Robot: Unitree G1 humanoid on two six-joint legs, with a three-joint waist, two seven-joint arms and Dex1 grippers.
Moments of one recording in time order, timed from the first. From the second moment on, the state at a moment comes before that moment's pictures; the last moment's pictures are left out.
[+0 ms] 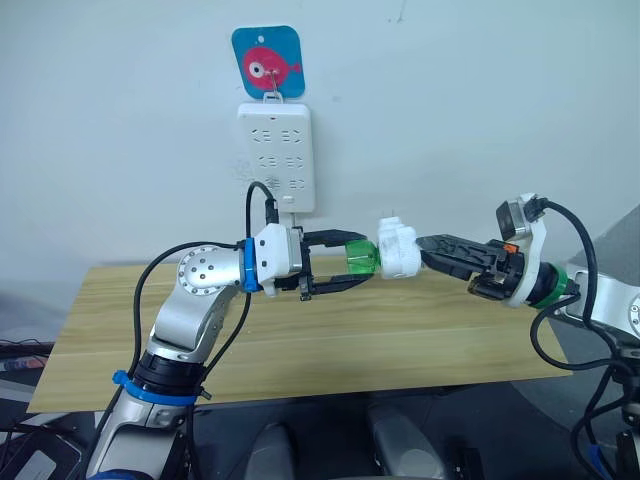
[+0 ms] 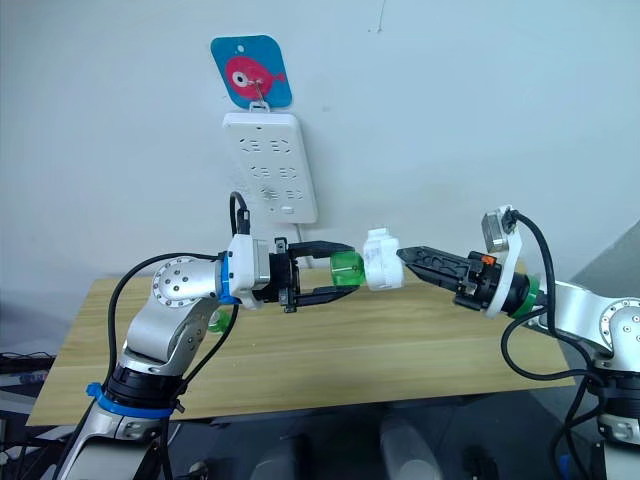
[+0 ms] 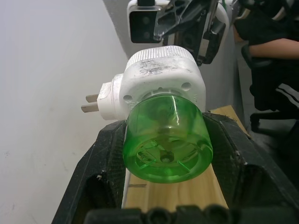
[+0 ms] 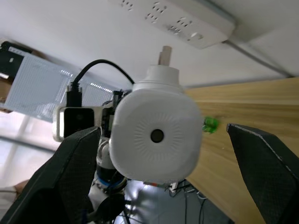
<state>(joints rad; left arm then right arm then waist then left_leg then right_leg) -0.46 0.48 -0.13 -0.18 -0.37 0.07 -1.11 -0.38 -0.75 -0.18 -0.12 1.95 1.17 0.12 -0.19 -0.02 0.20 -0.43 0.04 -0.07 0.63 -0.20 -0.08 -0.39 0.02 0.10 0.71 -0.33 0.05</state>
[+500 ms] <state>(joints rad) -0.46 0.47 -0.15 -0.18 -0.39 0.06 -1.15 -0.46 -0.74 -0.08 -0.08 1.95 1.22 0.18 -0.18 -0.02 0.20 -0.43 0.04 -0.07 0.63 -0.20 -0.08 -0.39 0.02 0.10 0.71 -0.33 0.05</state>
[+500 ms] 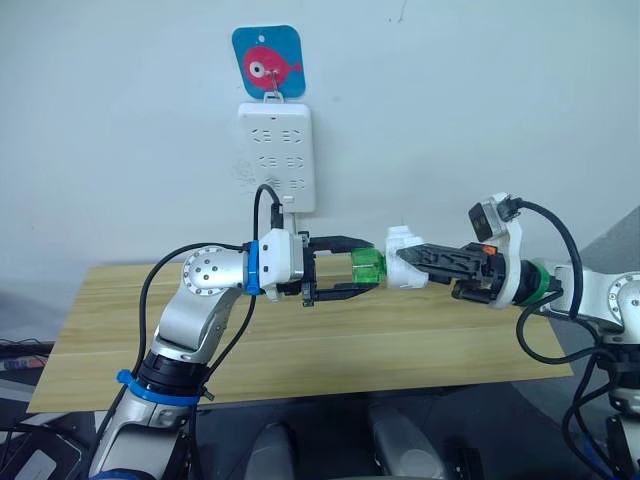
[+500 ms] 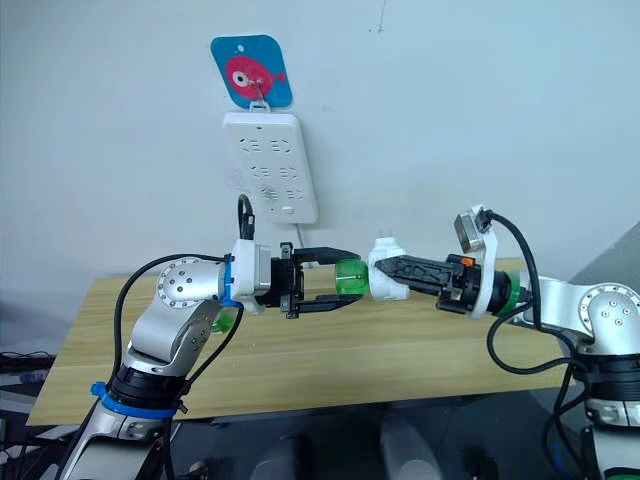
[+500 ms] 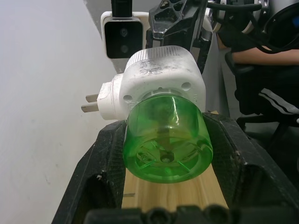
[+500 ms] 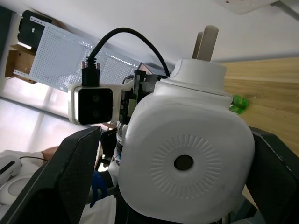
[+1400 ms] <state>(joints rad) -0.60 0.56 -0.10 -0.18 -0.83 0.85 -1.13 -0.48 -0.76 -0.01 -0.12 1.93 1.24 0.24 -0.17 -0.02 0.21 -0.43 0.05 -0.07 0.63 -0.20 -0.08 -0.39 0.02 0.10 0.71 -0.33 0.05</state>
